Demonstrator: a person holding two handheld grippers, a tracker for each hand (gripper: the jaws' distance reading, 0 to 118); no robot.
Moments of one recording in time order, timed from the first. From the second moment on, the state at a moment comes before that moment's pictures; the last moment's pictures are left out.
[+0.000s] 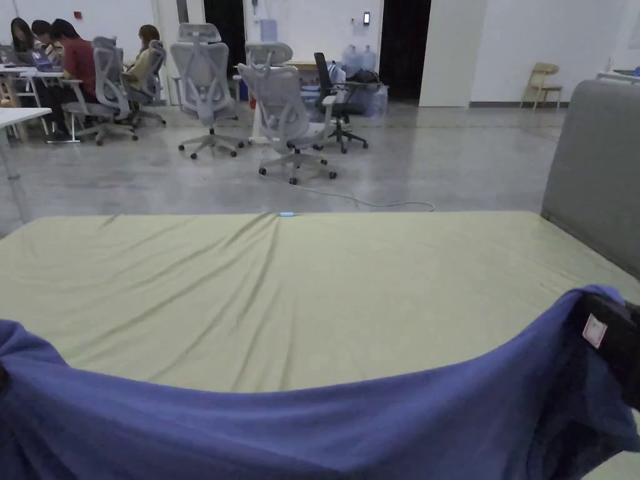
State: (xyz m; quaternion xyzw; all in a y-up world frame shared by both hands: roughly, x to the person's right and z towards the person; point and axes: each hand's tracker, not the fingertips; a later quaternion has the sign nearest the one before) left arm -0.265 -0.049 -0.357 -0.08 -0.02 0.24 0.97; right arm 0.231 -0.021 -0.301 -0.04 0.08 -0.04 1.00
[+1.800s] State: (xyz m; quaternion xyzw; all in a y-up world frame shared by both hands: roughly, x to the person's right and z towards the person) left arm -0.241 -0.238 -0.650 -0.33 -0.05 0.01 0.94; right arm 0.286 -0.247 -0.625 -0.44 0.06 -0.05 0.89
